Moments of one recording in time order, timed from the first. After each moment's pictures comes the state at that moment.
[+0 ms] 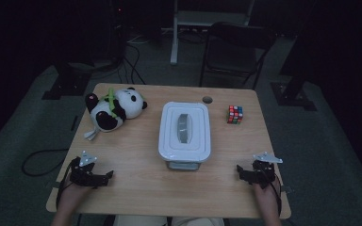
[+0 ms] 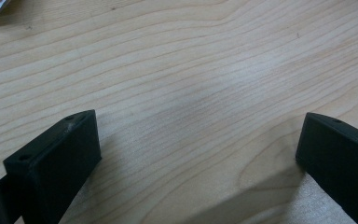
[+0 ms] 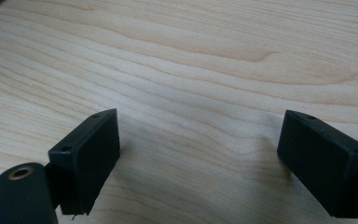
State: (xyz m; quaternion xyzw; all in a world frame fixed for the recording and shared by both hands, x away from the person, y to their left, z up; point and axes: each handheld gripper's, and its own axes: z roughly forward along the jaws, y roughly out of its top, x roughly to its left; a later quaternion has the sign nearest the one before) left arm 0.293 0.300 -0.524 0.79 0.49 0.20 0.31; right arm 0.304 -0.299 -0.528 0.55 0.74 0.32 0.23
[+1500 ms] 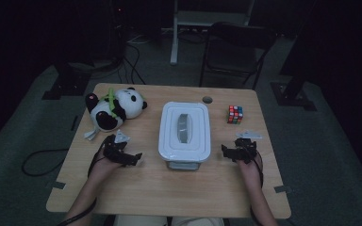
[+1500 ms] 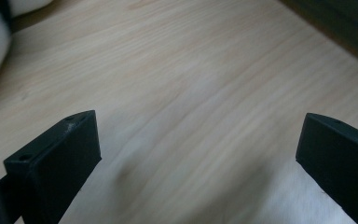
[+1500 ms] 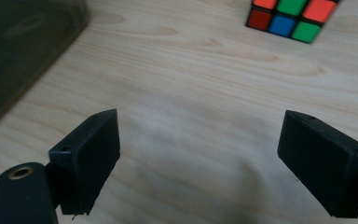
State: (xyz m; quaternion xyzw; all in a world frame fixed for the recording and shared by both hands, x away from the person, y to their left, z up) left arm 0.376 0.207 -0.508 0.83 0.41 0.18 0.33; right arm 0.382 -0.249 -0.512 0.53 0.74 0.34 0.24
